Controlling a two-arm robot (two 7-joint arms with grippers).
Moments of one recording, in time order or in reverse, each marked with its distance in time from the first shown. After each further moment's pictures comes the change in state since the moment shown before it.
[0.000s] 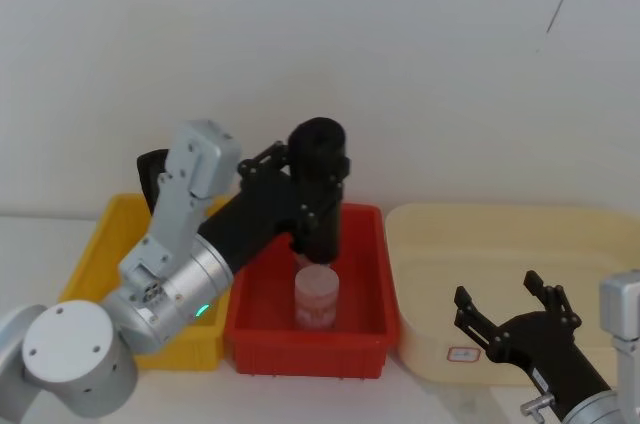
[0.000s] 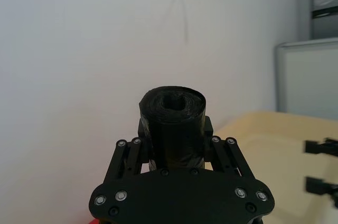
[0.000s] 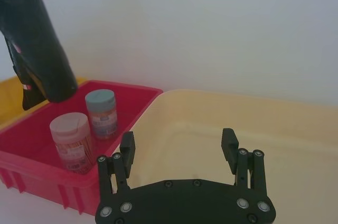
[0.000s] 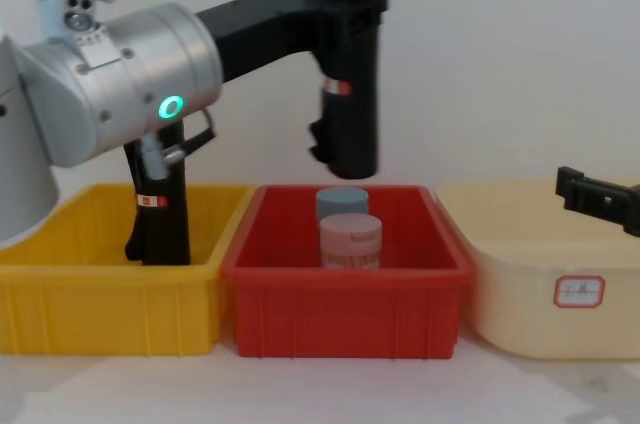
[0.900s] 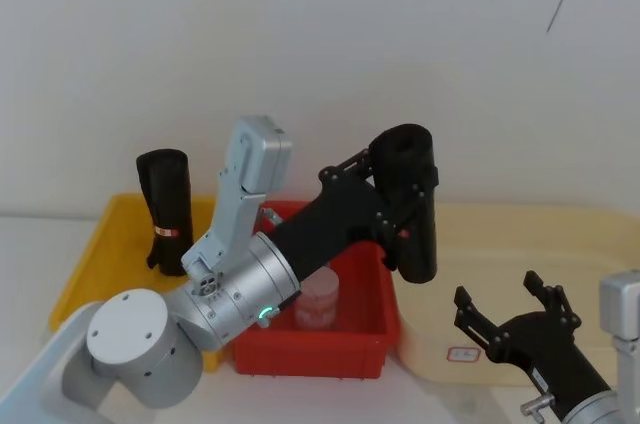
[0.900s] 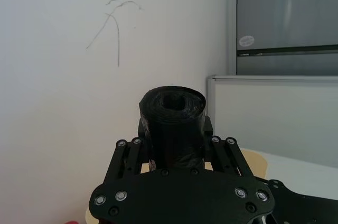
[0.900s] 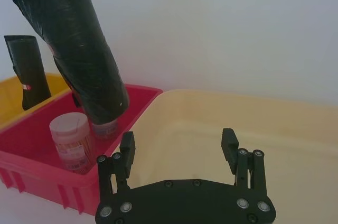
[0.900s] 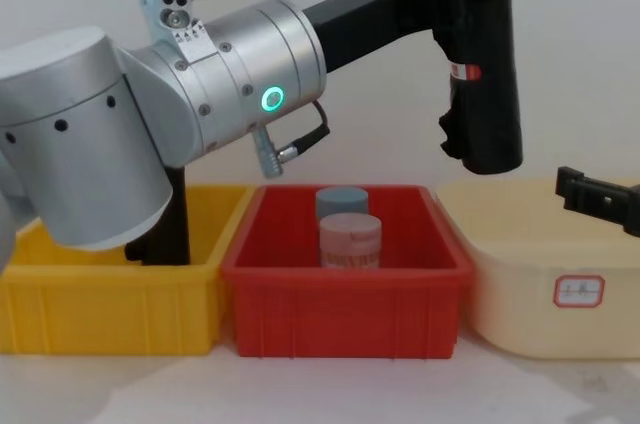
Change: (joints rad) left arm -0.071 -0.091 0.067 0.110 -0.177 -0.025 -0.183; right arm 0.000 0.000 0.000 0.000 0.000 0.000 0.000
